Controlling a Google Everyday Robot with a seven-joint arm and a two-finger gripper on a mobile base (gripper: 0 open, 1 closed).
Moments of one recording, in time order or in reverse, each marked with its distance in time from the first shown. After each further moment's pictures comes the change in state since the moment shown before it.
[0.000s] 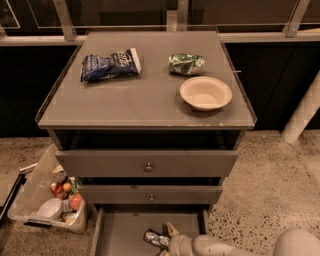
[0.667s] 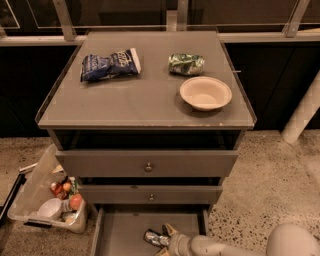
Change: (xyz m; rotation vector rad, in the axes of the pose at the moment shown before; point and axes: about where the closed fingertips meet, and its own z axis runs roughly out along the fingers) arm 0.015 -0.013 0.012 0.060 0.064 -0.055
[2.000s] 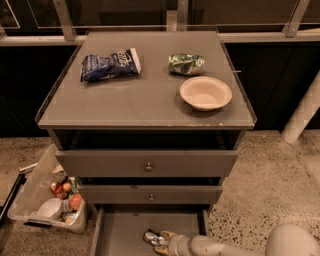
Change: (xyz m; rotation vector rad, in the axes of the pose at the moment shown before) arm -0.001 0.004 0.002 -0.015 -0.006 0.005
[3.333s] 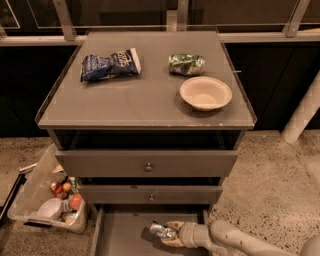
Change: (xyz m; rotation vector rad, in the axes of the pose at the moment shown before) arm -0.059 -0.030 -0.085 -0.141 -0.186 0.032
